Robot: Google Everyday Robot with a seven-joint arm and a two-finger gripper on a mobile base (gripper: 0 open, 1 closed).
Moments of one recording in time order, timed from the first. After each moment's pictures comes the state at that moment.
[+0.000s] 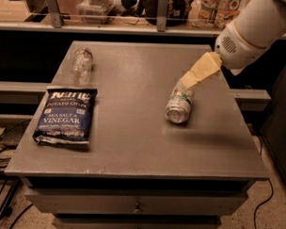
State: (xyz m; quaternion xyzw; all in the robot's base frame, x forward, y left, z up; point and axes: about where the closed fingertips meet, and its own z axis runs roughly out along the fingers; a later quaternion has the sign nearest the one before) arm 0.555 -0.156 0.936 -0.28 0.94 0.09 0.18
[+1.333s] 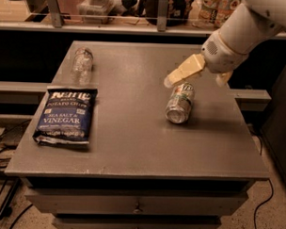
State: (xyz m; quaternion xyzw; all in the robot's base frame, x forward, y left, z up) arm 0.585 -0.135 0.900 -0.19 0.96 0.16 0.14
